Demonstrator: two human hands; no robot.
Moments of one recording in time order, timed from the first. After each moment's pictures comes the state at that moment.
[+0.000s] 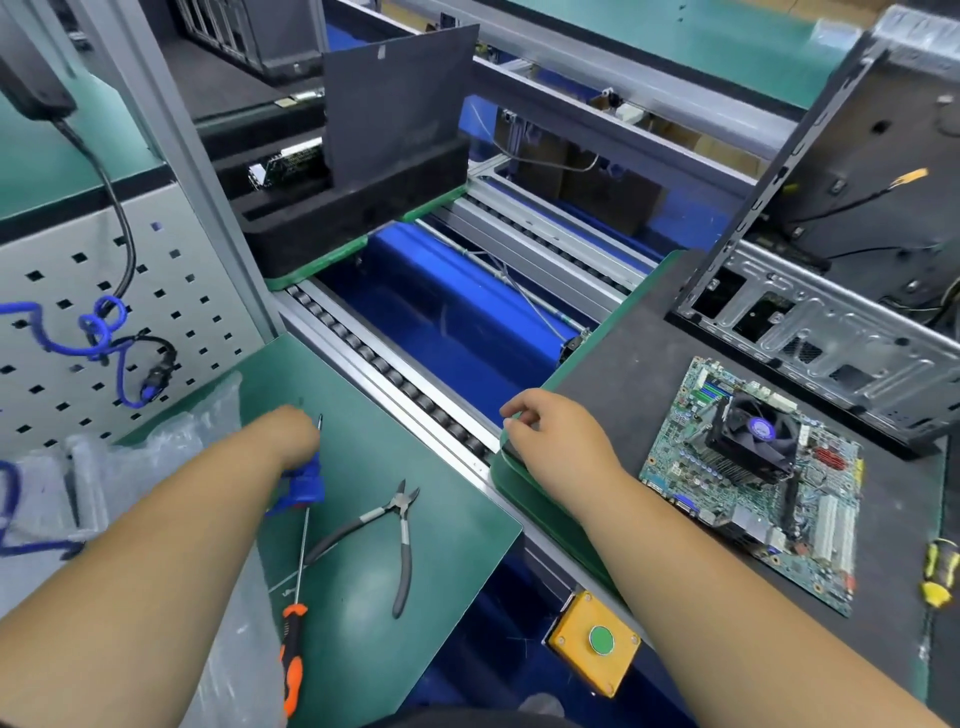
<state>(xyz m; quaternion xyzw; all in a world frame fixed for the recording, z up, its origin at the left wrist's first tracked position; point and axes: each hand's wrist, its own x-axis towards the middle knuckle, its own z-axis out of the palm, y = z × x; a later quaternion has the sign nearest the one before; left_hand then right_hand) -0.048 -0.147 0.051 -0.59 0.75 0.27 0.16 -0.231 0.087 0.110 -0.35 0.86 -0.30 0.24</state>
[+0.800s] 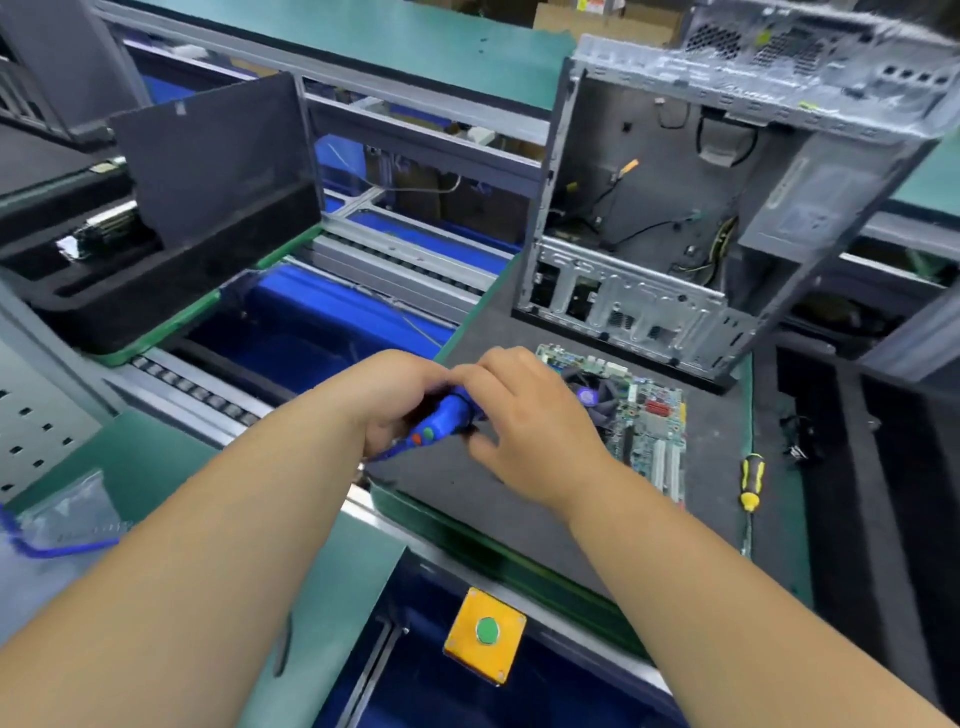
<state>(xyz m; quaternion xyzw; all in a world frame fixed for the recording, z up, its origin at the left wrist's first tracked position) -0.220 0.049 0.192 -0.32 0.62 0.72 0.07 -0.286 0.198 0.171 -0.57 0.77 -0.22 -0.16</state>
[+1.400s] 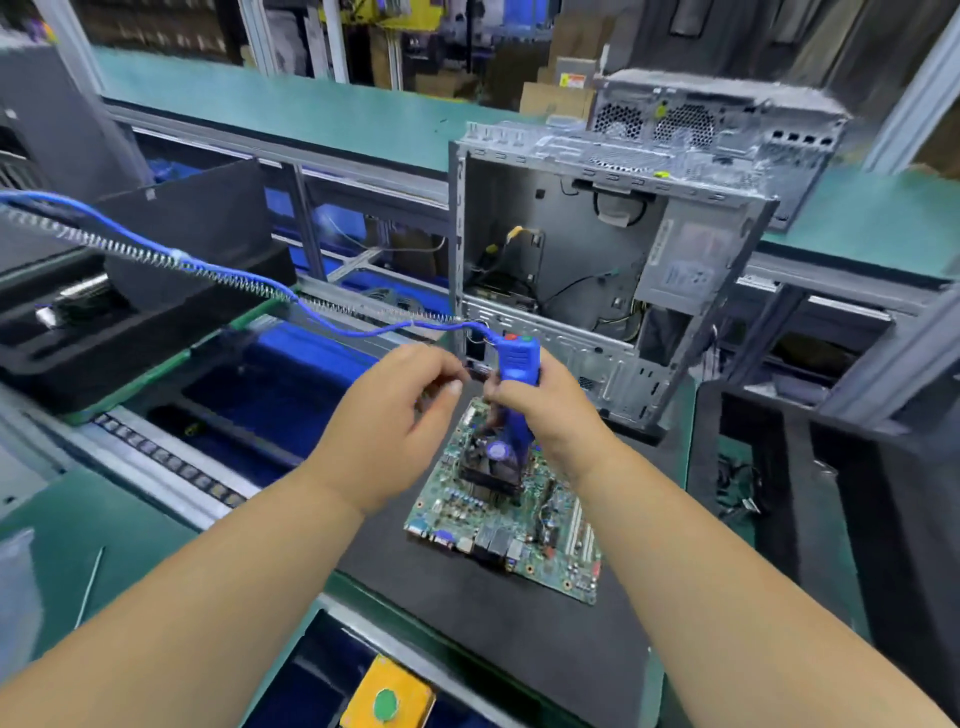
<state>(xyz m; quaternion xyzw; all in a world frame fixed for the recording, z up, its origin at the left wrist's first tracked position) -0.276 0.147 0.217 0.02 0.90 0.28 -0.33 -0.409 0.274 0.187 -0.26 0.67 -0.66 0.23</state>
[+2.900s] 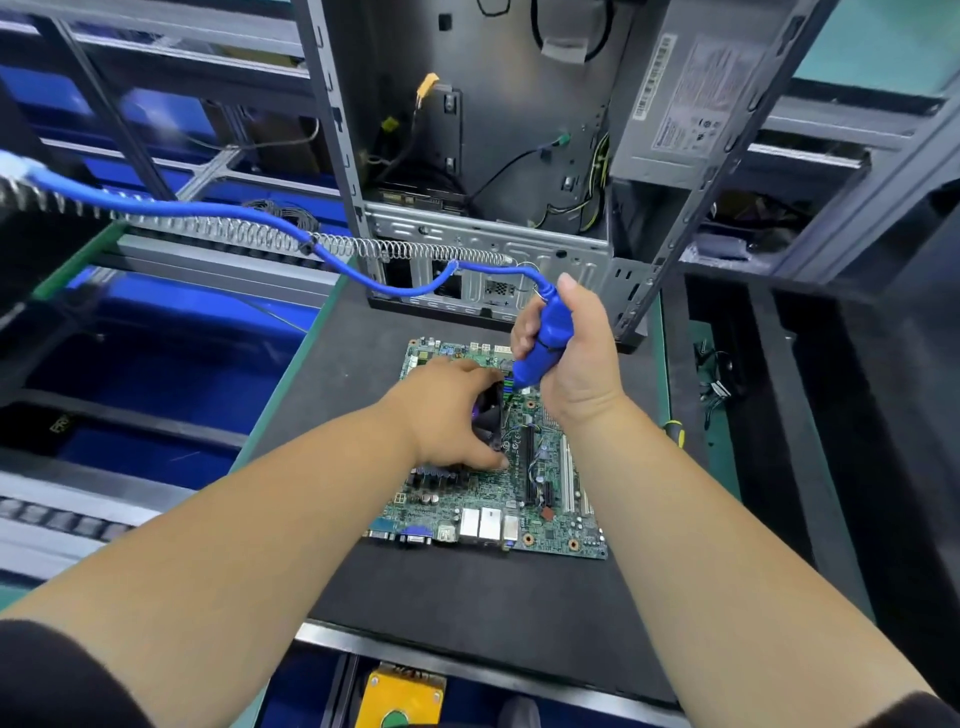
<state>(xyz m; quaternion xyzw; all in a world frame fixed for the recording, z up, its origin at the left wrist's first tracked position) -0.422 0.134 0.082 0.09 0.98 0.16 0.10 -0.476 0.275 0.114 -0.08 0.52 -0.84 0.14</state>
